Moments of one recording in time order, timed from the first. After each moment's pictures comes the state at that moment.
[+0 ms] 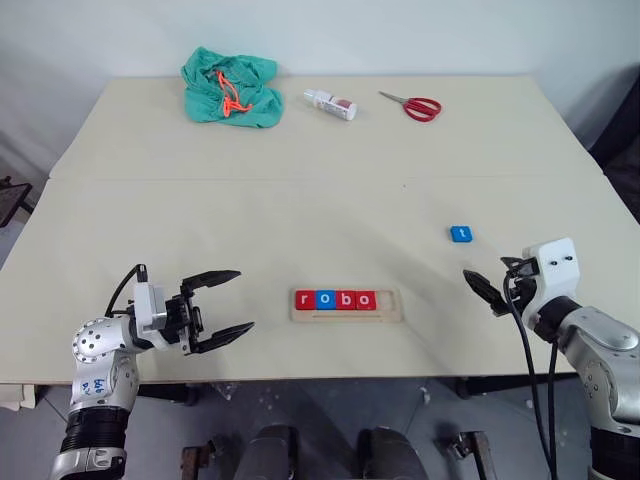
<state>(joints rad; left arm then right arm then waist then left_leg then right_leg) -0.20 0.52 0.21 0.25 -0.57 -0.31 -1.37 -0.10 -0.55 -0.37 -0.32 0.30 0.69 0.50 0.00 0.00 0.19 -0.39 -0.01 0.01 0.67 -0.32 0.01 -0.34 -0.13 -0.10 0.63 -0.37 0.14</state>
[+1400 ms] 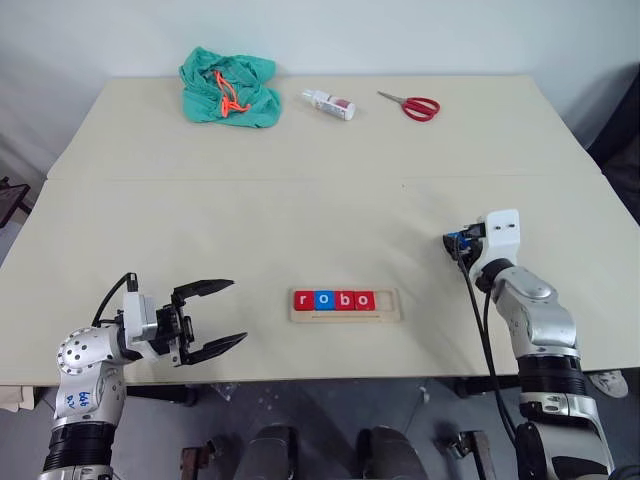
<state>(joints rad) -0.12 0.55 0.23 0.17 -0.57 -0.27 -1.35 -0.44 -0.41 -0.21 0.17 0.20 0.46 0.33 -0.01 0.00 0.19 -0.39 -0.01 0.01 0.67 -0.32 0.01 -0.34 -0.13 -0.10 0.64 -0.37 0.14</state>
